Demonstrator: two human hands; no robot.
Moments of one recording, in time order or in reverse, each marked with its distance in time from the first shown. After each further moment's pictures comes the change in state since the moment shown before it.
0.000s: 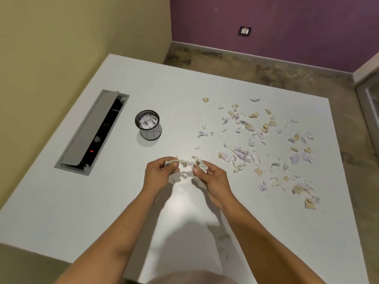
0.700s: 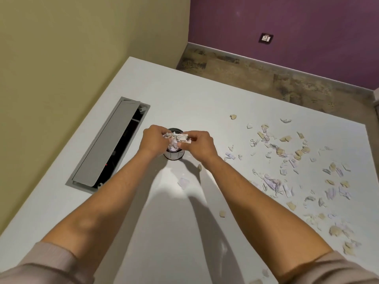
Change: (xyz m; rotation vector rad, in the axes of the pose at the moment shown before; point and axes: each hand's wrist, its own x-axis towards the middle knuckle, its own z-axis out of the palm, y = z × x) left_hand 0.170 0.099 -0.084 0.716 0.080 0.163; right_hand 0.162 -0.072 0.161 -0.744 0.023 -0.133
